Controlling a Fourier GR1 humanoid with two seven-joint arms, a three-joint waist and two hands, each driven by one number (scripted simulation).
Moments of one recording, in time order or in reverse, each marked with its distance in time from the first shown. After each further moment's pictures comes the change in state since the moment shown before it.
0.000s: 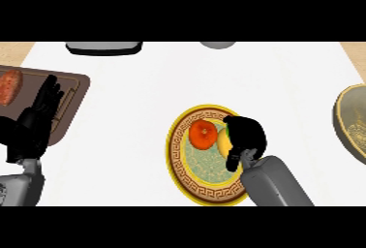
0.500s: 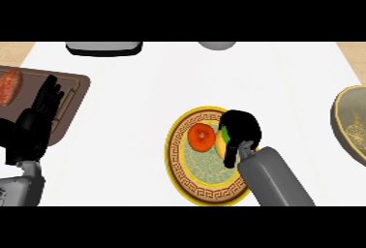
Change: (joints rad) left arm 0.013 -0.021 0.011 -0.044 -0.020 -0.015 0.028; right arm -0.066 0.012 -0.041 0.164 0.043 -0.093 -0.166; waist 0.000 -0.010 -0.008
